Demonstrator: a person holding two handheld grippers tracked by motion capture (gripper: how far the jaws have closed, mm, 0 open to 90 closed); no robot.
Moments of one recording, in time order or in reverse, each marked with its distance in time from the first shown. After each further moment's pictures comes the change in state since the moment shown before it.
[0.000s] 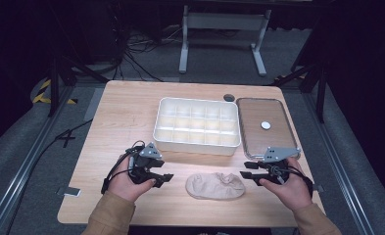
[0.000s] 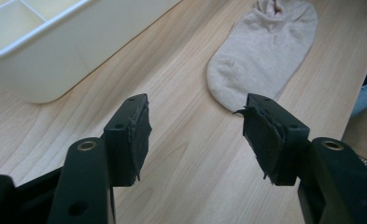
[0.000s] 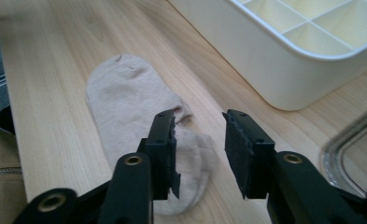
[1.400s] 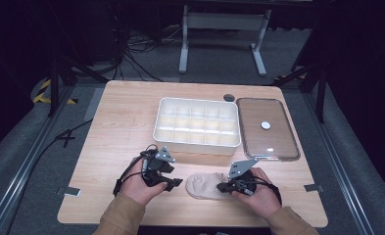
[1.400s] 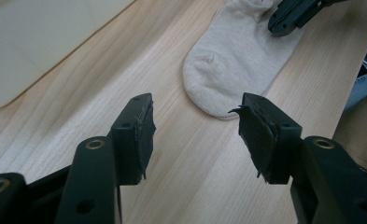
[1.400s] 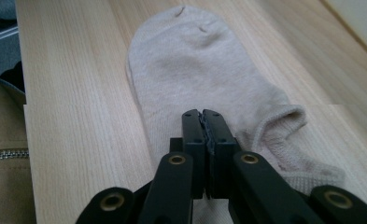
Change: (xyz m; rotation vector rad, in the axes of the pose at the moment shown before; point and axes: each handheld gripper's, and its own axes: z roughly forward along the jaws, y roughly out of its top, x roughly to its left) left arm -0.013 0.008 0.026 0.086 -0.022 0.006; right arm 0.045 0.002 0.074 0.185 0.120 -0.105
